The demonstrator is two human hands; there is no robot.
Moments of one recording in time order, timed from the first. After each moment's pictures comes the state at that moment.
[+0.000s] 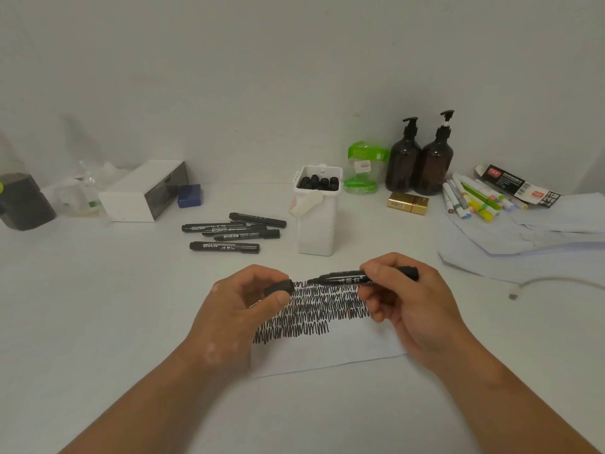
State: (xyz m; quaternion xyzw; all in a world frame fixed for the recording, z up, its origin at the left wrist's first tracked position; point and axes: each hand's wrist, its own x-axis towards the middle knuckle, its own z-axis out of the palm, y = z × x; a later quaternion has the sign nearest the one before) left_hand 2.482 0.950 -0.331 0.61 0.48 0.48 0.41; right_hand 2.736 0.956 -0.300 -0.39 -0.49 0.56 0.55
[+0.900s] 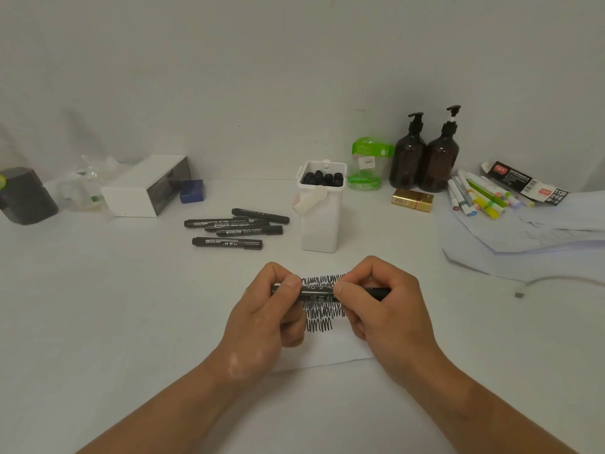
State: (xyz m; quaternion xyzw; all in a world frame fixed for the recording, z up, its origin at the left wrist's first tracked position) left_hand 2.524 0.929 -0.323 0.50 0.41 0.55 0.53; right_hand 2.694 0.936 -0.303 -0.45 -0.58 0.41 0.54
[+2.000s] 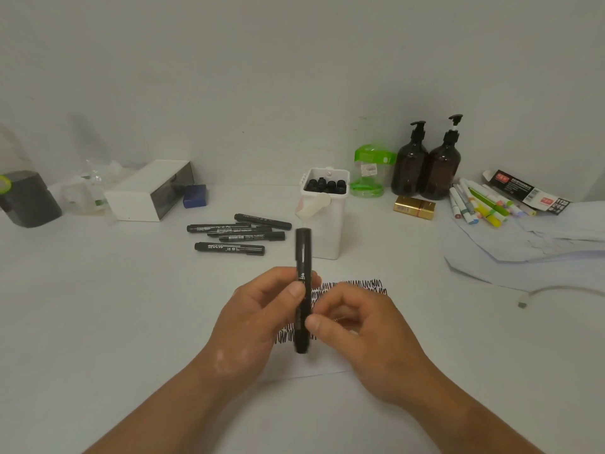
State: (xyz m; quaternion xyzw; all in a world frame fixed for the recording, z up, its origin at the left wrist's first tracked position) left_hand 2.511 0.935 -0.321 0.54 0.36 0.55 0.53; right_hand 2.689 0.929 -0.307 -0.41 -0.70 0.40 0.42
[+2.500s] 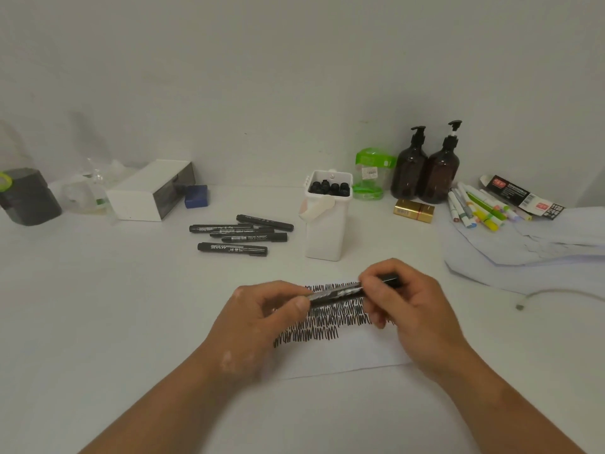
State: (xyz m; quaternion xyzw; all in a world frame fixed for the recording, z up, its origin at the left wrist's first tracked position) left_hand 2.491 0.941 -0.325 0.64 0.45 0.47 0.42; right_hand 2.723 0.951 -0.305 -0.40 -0.62 0.43 0.52
